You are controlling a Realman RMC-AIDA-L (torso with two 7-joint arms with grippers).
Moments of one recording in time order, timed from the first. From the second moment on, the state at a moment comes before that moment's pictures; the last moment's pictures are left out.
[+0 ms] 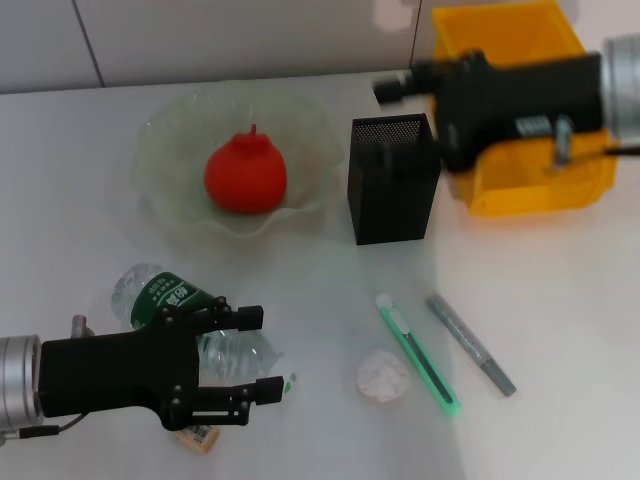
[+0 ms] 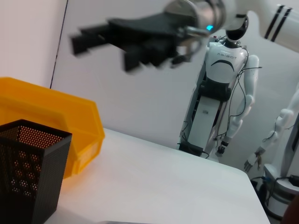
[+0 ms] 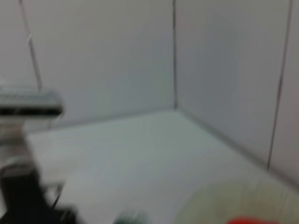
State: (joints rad) left arm -0.45 -2.07 0.91 0.53 1.86 1.73 -1.18; right arm 0.45 2.08 -1.06 -1.38 -1.90 -1.53 1.86
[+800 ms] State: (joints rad) left arm -0.46 -2.07 0.92 0.55 1.86 1.74 -1.18; right arm 0.39 2.09 -1.37 -1.57 -2.37 -1.76 2.30
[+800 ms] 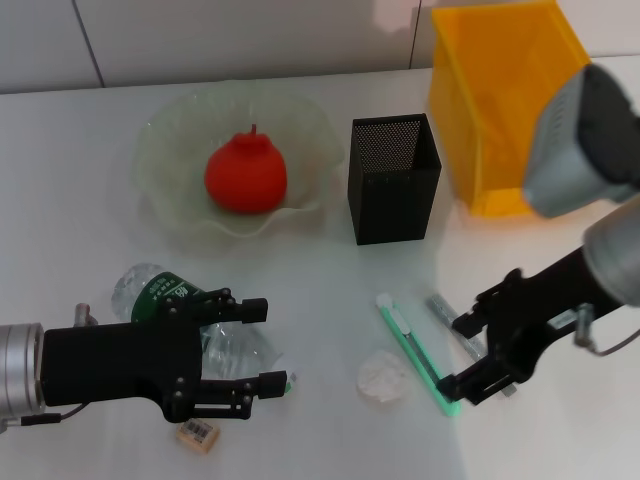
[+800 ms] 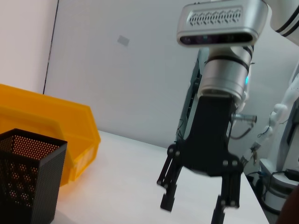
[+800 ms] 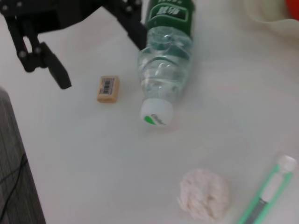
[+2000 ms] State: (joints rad) left arm -0.47 -2.07 0.91 0.55 1.86 1.74 -1.19; right arm 0.50 2.09 -1.68 -1.32 -2.38 -1.41 2.33
